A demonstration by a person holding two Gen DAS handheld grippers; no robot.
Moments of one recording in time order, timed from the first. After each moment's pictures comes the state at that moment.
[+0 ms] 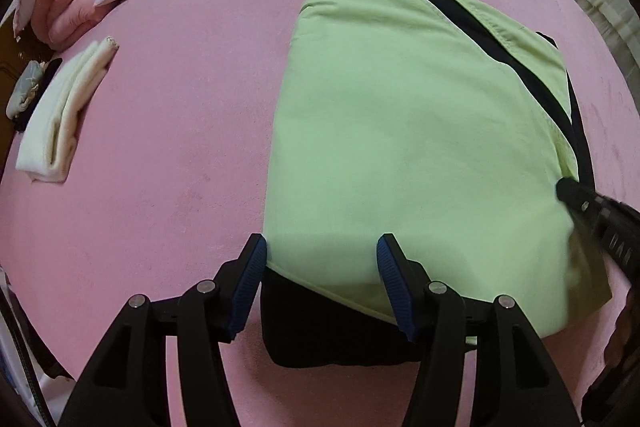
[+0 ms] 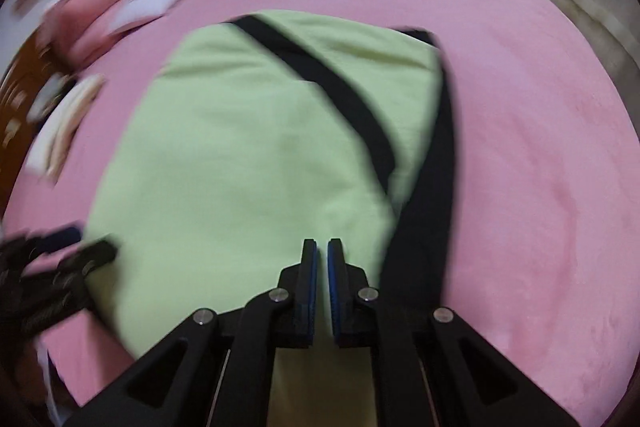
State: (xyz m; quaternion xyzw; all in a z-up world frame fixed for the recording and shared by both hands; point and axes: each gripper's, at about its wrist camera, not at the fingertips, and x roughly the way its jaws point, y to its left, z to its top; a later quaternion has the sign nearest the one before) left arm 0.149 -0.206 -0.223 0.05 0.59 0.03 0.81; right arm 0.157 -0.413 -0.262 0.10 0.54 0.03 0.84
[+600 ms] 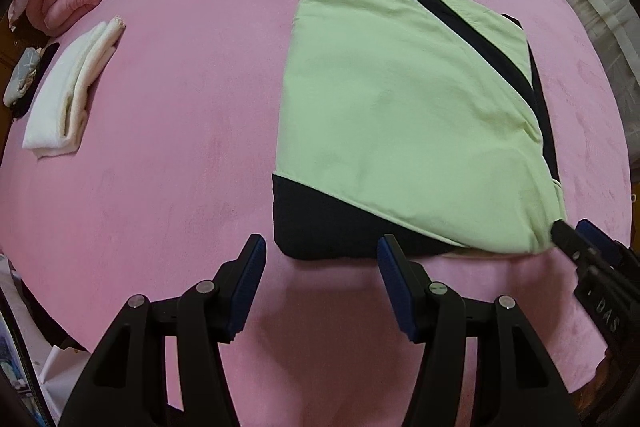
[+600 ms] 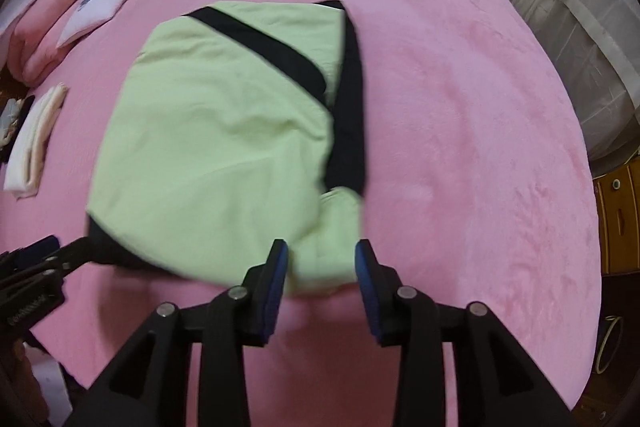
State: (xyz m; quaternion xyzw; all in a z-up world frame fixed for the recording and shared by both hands) left arm 0.098 -0.207 -0.170 0.04 0.62 0.01 0.78; right arm 0.073 -0.365 -0.207 0.08 0.59 -0.02 0.80
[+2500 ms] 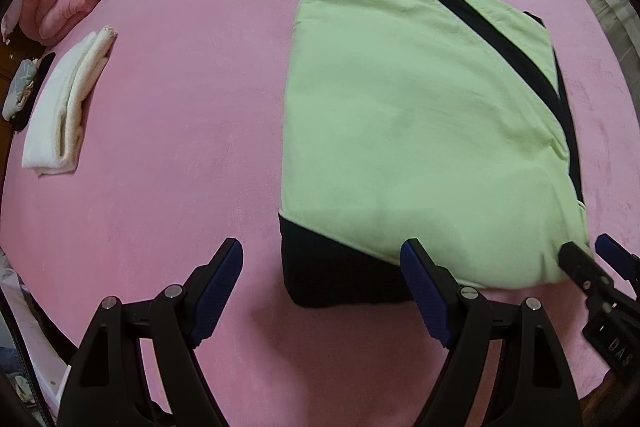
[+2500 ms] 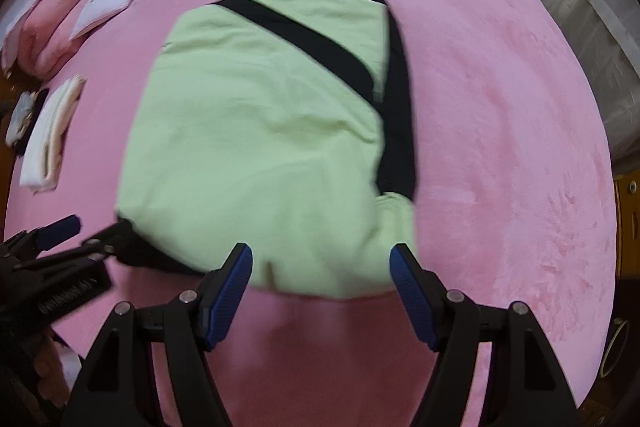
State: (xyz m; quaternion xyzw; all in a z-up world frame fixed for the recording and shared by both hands) left arm 0.141 -0.203 -0.194 0.06 0.64 0.02 0.77; right arm 0.098 -0.379 -0.225 0.10 0.61 -0.02 0.79
